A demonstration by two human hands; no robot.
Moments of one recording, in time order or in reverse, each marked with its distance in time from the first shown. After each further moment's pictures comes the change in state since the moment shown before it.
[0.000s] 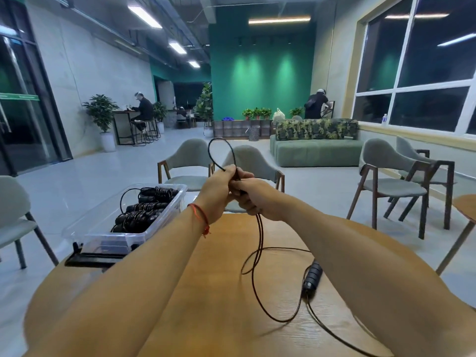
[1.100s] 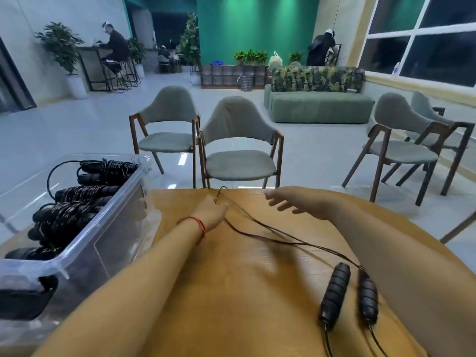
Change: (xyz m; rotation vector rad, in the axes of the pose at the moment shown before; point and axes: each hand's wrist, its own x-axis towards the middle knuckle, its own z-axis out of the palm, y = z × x) left_hand 0.118 -0.195 -0.046 0.783 0.066 -0.435; right_hand 0.082 0.153 -0.164 -0.448 -0.038 0.468
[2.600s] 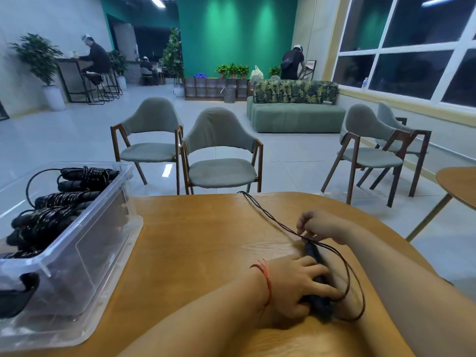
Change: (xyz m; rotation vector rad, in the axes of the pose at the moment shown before) left_hand -0.124 0.066 0.174 0.777 -0.428 1.478; right_hand -0.060 0.110 -0.020 -0.047 0.304 0.250
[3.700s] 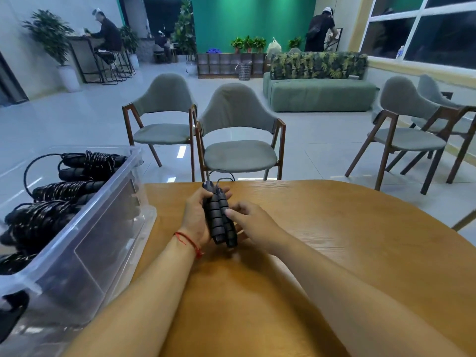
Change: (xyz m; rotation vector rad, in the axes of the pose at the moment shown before) left_hand -0.160 -0.145 -0.022 -1.892 1.337 -1.125; right_hand 0.022 -0.142 0.179 0.473 -0.138 -0.446
